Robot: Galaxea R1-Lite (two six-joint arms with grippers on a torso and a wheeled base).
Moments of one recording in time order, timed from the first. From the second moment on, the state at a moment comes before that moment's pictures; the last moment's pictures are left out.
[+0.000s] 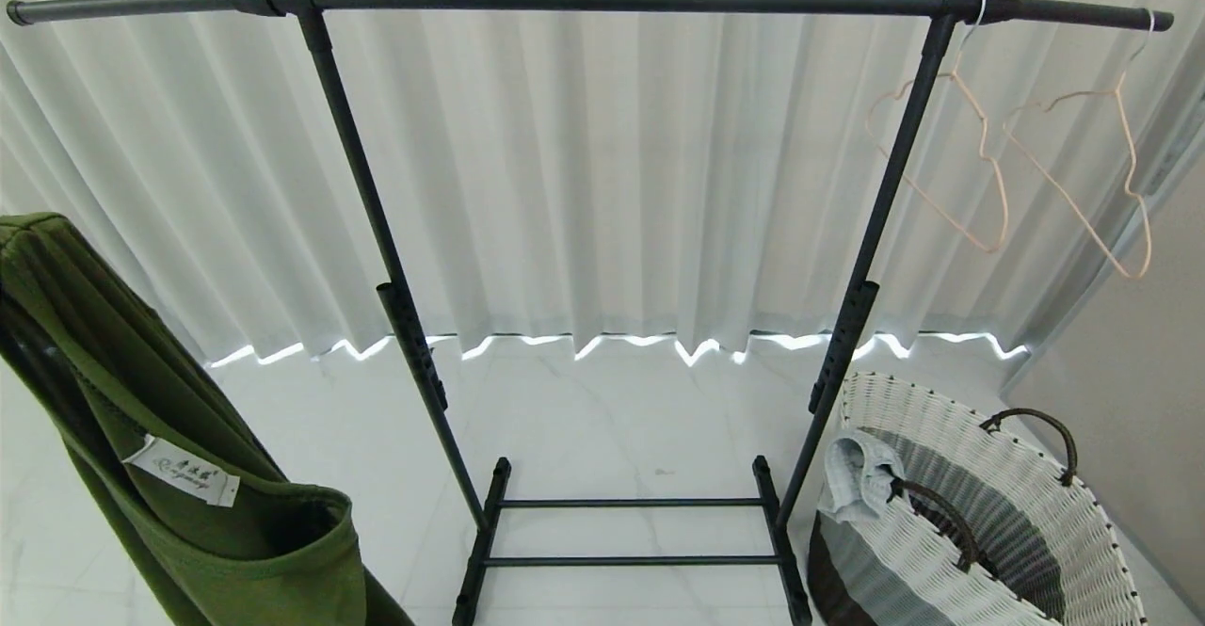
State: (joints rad) left arm -0.63 0.91 -1.00 0.22 0.49 0.35; right arm 0.19 0.91 -1.01 0.31 -0.25 -0.25
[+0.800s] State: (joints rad) left arm -0.63 0.89 -0.98 0.23 0.46 0.38; right arm 0.19 0.91 -0.95 0.19 -0.25 -0.25
